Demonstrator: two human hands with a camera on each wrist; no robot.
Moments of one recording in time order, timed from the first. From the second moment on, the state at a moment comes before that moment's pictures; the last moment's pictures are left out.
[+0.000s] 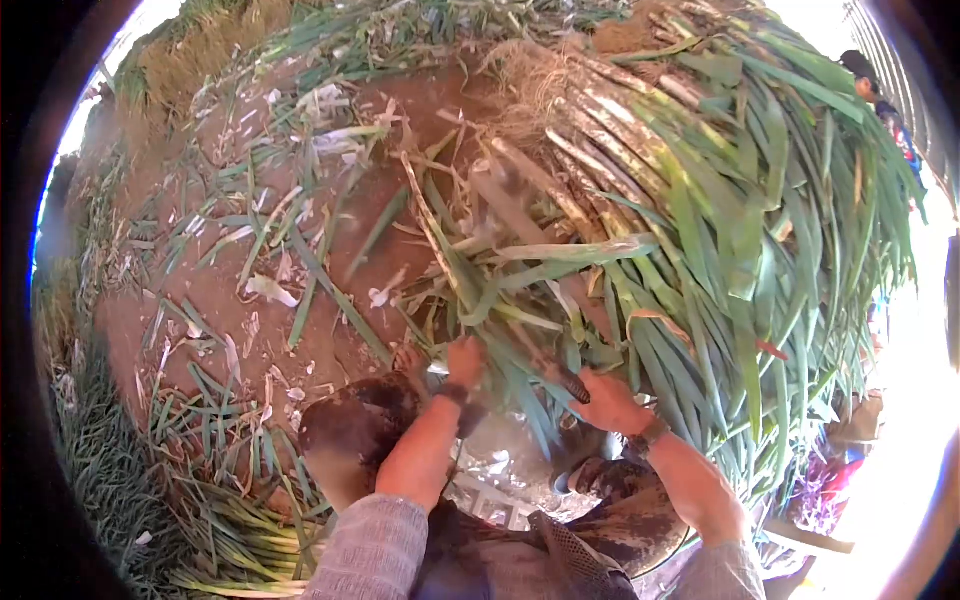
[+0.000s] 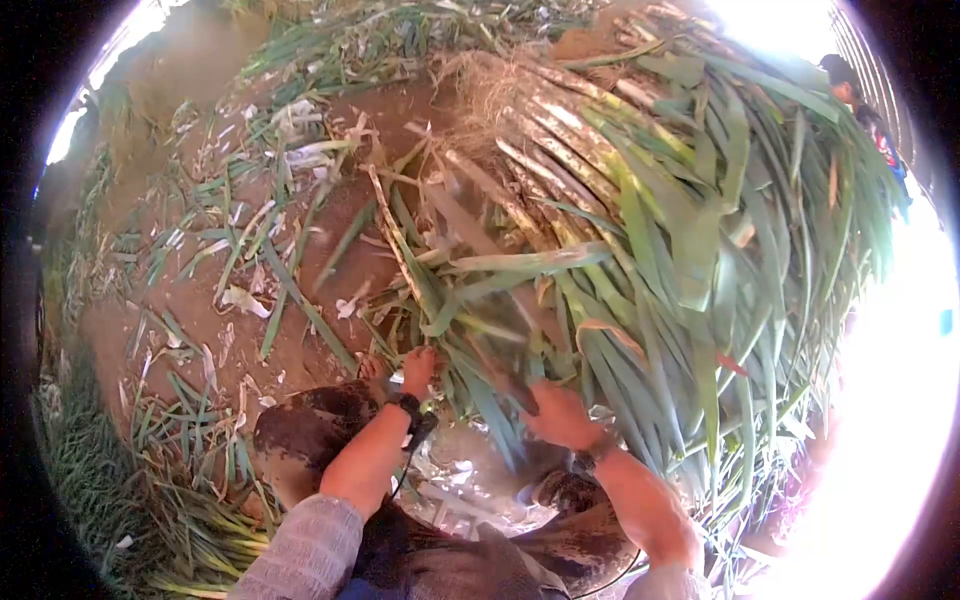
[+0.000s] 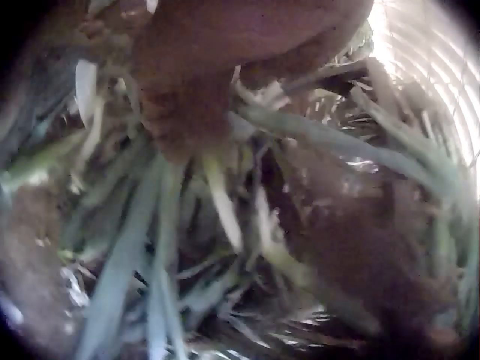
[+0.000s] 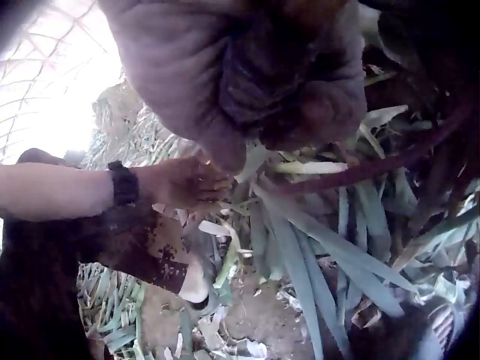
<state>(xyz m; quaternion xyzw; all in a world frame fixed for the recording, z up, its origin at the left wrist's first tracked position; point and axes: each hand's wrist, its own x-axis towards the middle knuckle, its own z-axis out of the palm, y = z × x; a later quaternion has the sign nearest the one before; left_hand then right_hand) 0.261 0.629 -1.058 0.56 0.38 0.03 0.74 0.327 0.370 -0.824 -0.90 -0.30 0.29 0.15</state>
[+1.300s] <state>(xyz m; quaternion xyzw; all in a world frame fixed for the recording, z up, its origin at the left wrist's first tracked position) 0.368 0.642 -1.099 0.50 0.47 0.12 0.72 0.338 0.378 -0.813 -0.90 -0.21 0.36 0.15</state>
